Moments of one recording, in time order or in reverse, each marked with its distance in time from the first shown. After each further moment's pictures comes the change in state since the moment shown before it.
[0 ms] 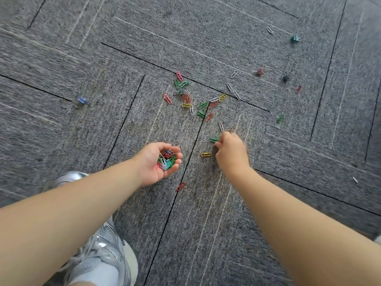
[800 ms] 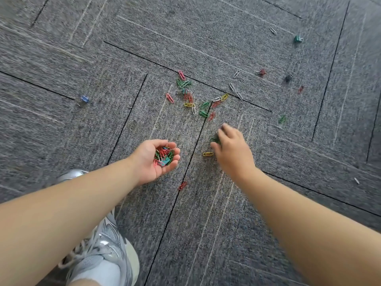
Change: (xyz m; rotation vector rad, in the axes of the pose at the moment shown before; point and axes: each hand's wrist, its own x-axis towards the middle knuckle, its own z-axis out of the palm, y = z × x) left_hand 0.000 0.003 -0.010 -0.110 -0.027 0.023; right_hand -0.005 0.009 -0.005 -0.183 -0.024 -0.276
